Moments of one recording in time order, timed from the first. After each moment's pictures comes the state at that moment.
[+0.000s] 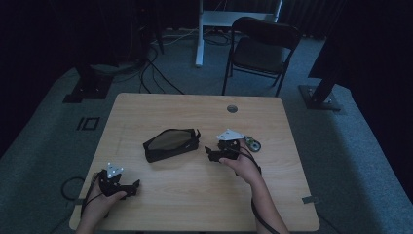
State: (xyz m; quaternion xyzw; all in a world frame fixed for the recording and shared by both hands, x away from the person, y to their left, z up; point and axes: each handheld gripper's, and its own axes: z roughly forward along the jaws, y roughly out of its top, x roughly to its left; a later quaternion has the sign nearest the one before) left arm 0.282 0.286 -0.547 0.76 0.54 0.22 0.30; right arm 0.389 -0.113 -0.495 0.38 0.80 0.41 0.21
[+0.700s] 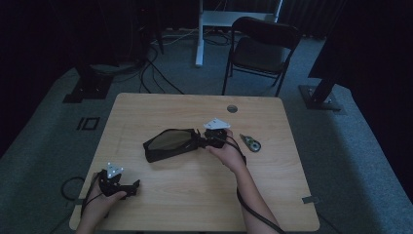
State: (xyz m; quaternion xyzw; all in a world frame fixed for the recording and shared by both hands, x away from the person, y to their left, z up) left arm 0.282 0.286 -0.548 0.76 0.54 0.22 0.30; right arm 0.421 -0.069 -0.482 0.38 0.78 0.43 0.24
